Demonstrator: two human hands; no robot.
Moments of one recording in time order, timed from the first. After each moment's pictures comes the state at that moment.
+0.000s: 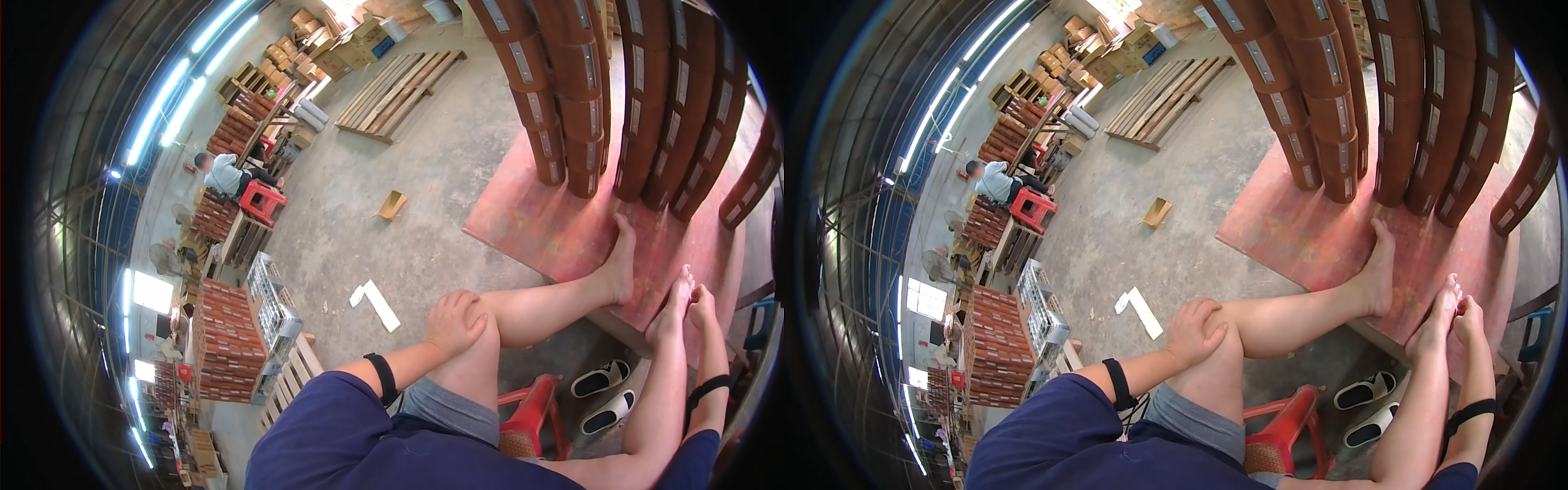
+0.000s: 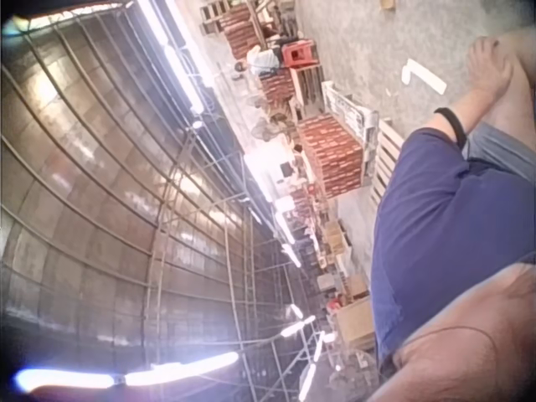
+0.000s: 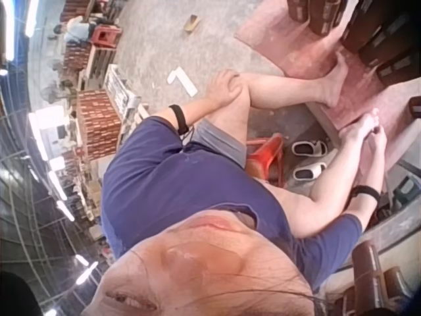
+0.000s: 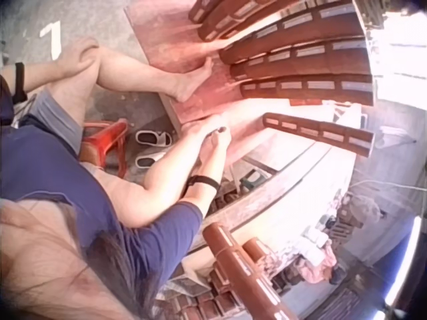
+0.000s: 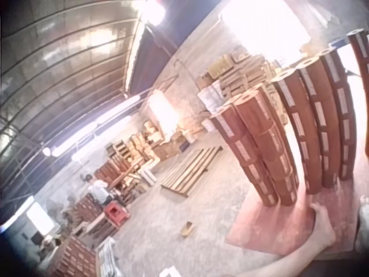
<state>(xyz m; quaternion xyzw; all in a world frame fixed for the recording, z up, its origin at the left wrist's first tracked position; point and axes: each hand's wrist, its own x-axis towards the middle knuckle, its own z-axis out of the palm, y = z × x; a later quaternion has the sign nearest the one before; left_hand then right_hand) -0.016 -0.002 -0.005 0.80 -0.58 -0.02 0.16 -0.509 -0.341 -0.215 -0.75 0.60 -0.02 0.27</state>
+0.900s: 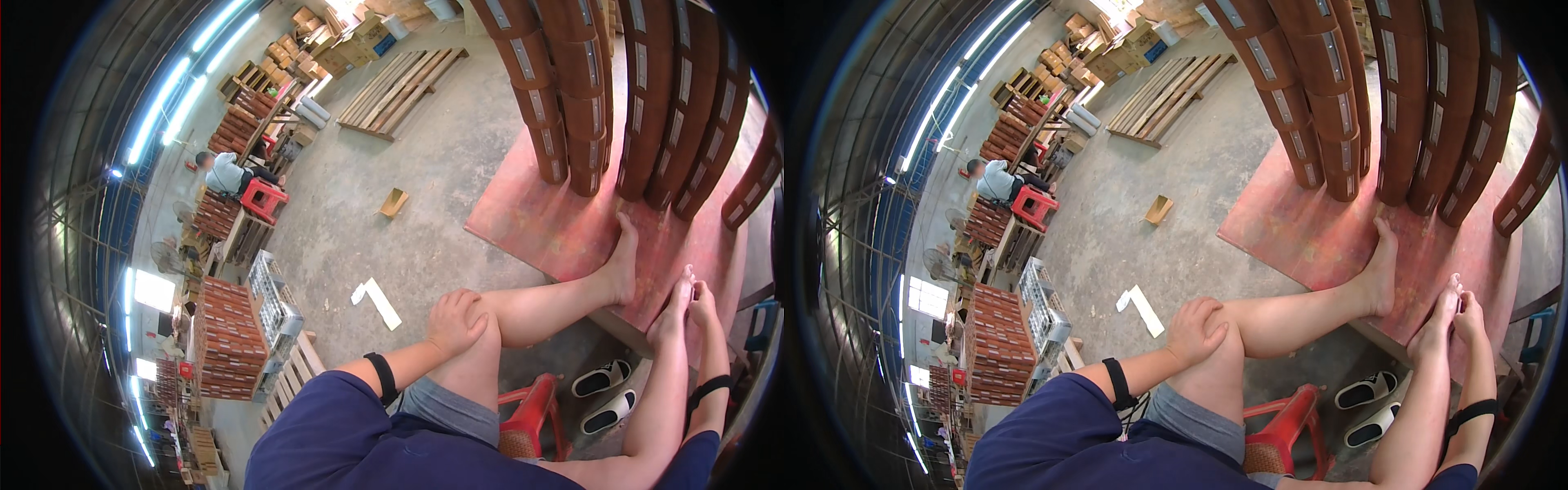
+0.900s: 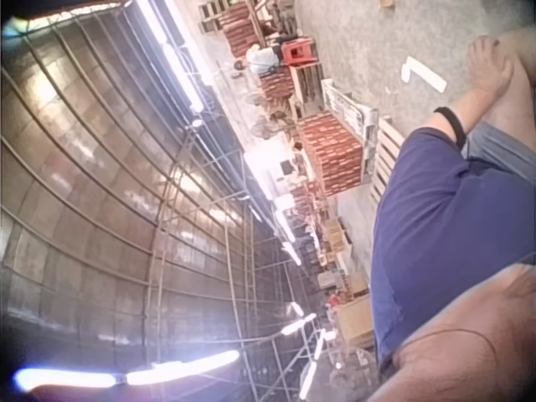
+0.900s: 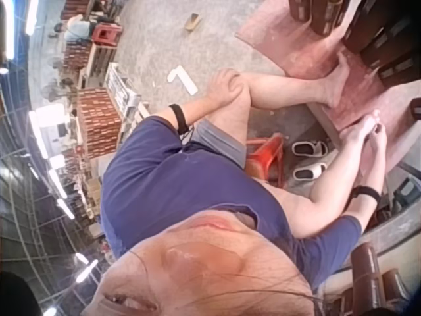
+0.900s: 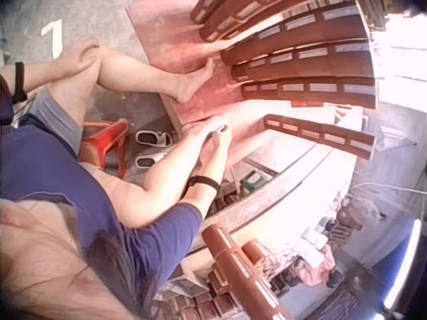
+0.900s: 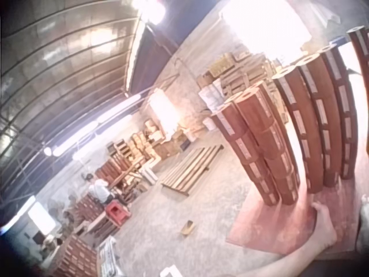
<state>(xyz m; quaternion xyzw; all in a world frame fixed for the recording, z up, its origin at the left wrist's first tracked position) -0.020 -0.006 -0.005 0.79 -0.59 -0.02 0.17 -0.519 -0.347 -0.232 -0.75 0.60 -0.10 0.28</state>
